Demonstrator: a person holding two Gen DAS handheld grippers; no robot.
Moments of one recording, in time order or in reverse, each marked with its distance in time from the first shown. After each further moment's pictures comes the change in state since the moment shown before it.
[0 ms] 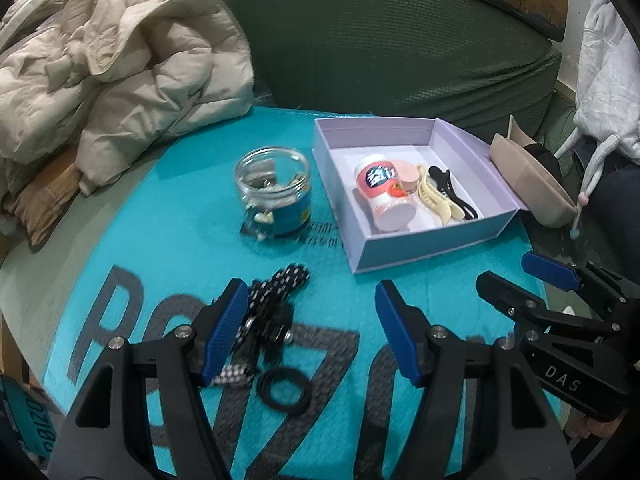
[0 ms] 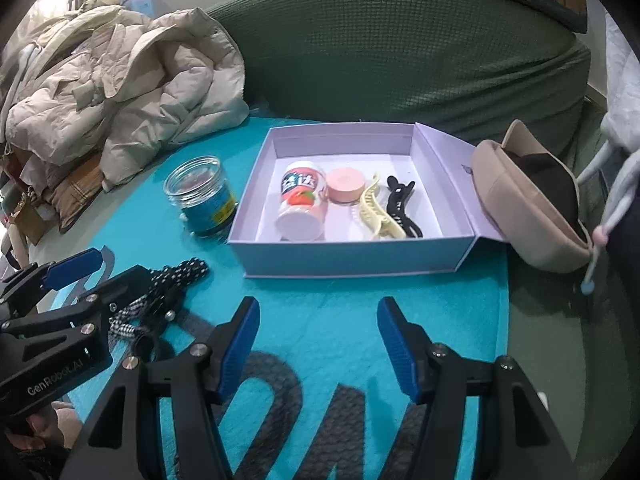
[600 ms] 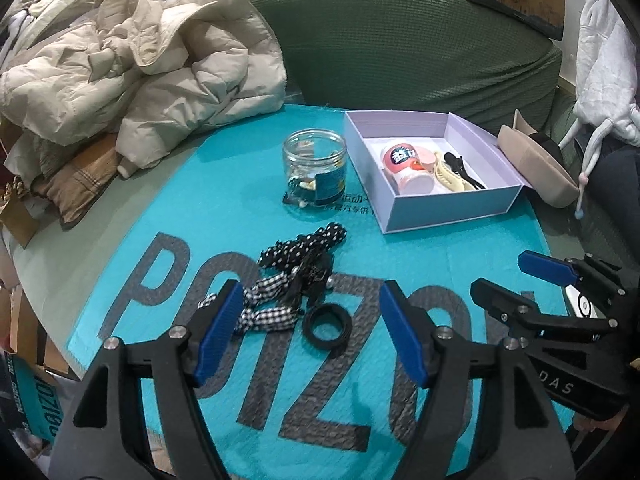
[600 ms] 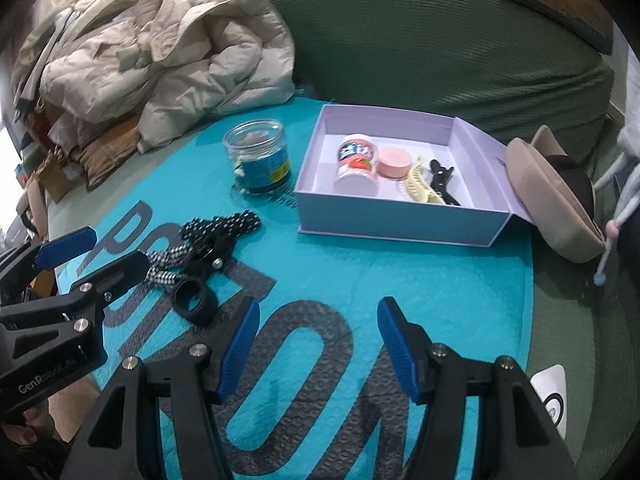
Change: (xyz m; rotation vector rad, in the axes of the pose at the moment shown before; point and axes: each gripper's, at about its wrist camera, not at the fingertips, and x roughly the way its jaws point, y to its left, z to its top) left arm -0.042 0.023 -0.044 -0.012 -0.026 0.067; right arm -0.018 0.044 -0.035 -0.107 0.034 0.056
